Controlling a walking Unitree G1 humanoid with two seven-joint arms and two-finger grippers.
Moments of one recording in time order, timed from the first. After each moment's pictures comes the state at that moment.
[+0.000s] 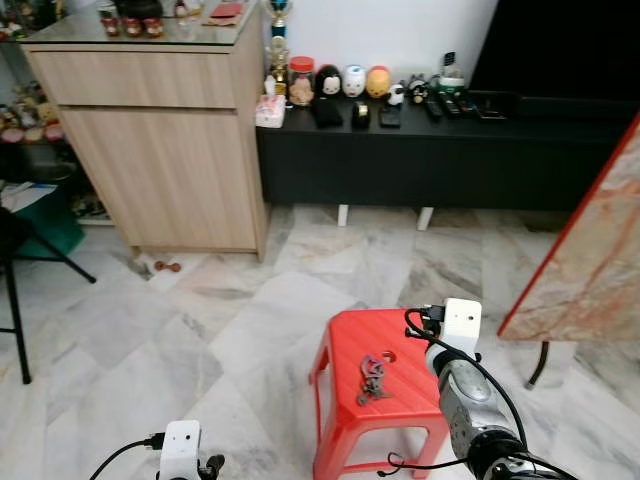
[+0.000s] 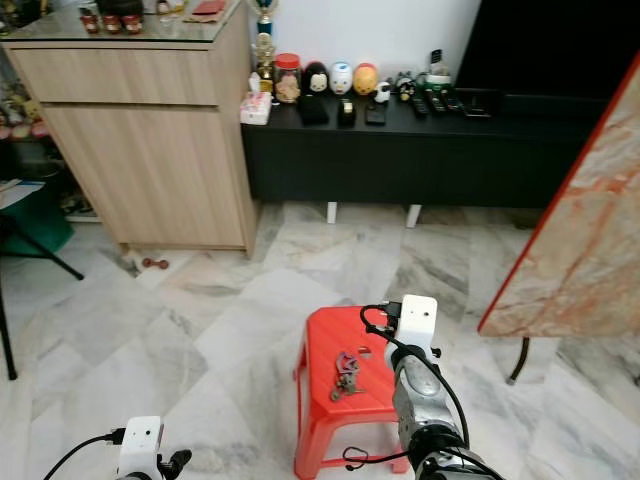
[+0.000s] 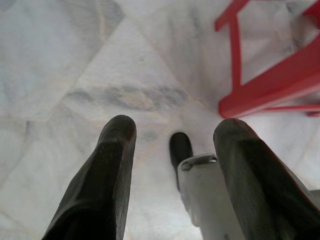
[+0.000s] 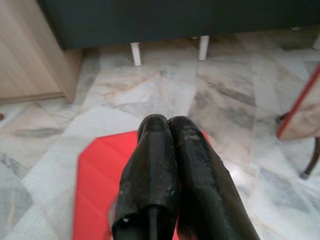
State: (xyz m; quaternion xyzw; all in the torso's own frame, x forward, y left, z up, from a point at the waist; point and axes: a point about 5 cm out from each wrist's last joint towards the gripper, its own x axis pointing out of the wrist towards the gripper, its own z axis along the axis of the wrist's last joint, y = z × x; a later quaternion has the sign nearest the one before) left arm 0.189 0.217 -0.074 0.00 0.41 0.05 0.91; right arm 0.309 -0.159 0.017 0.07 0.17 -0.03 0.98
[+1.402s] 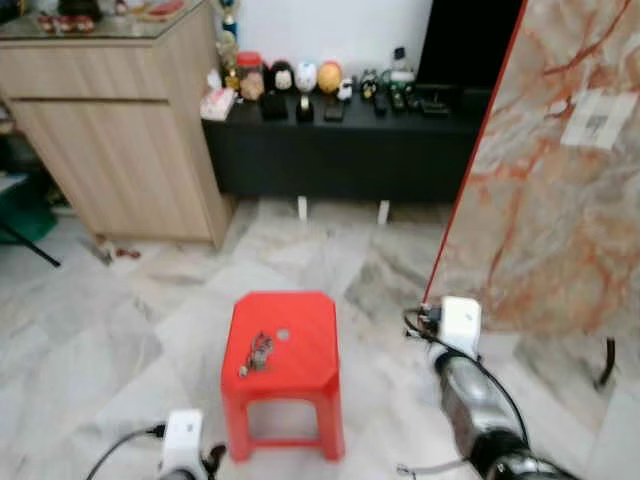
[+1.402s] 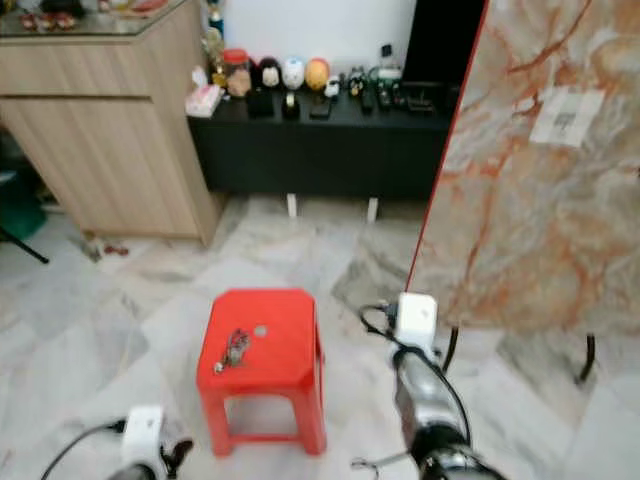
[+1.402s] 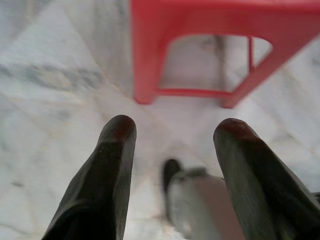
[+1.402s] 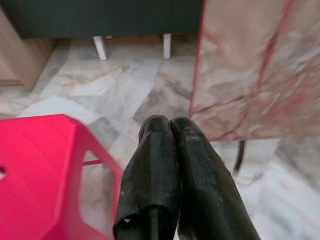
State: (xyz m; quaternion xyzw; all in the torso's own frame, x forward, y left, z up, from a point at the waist) left arm 0.196 0.211 -0.070 0.00 0.39 0.04 0.92; right arm 0.312 -0.166 0.019 0.06 0.18 -0.03 0.98
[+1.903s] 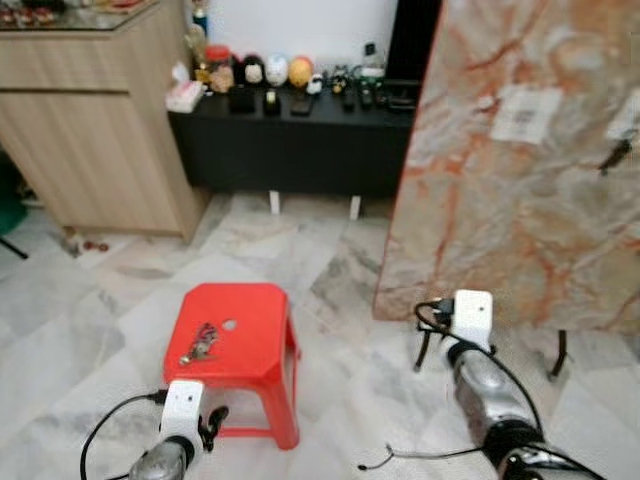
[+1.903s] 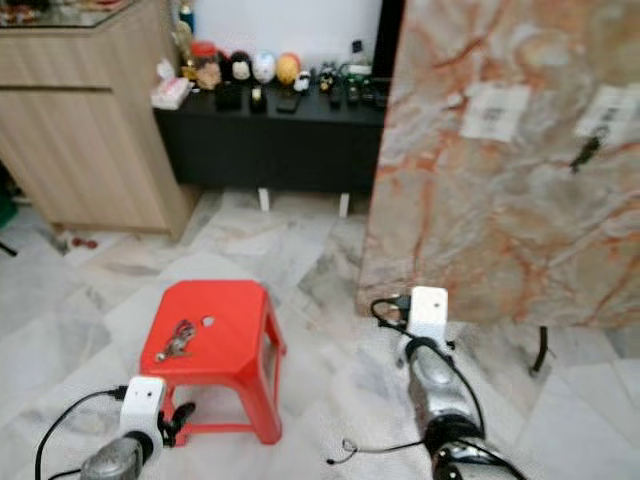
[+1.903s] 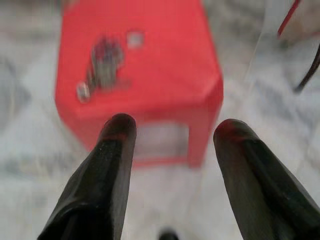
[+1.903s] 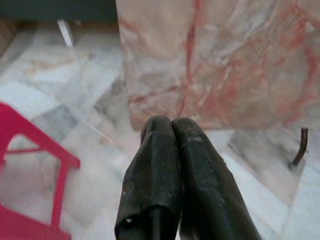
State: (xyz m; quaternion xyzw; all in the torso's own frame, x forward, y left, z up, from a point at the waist) left arm 0.243 0.231 -0.023 0.06 0.24 -0.02 0.97; right arm 0.315 -0.177 0.020 0.03 0.22 -0.02 0.98
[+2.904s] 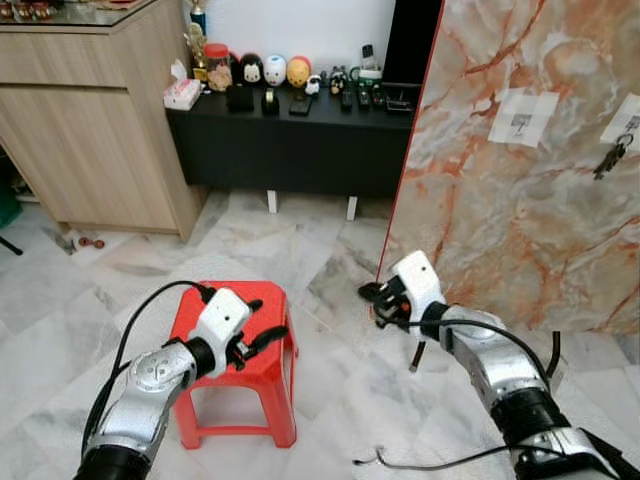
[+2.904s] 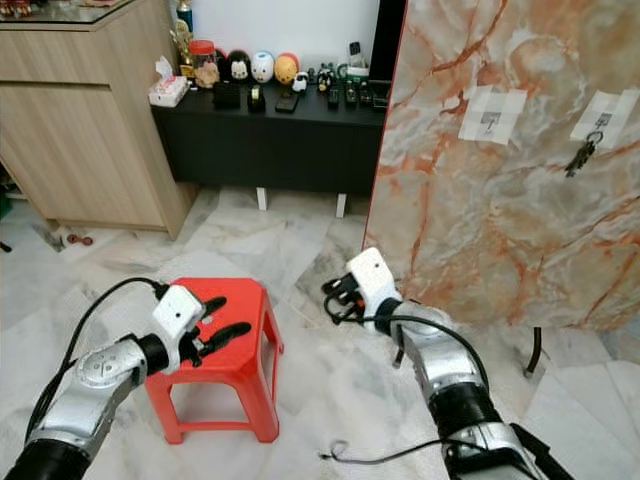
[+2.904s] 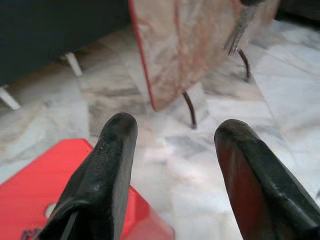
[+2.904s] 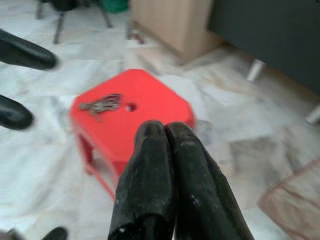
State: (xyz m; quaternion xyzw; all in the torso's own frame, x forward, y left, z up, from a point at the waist) left arm 0.284 0.170 0.087 0.16 0.11 -0.38 0.91; right arm 0.322 -0.114 0.093 -0.07 0.17 0.41 0.89
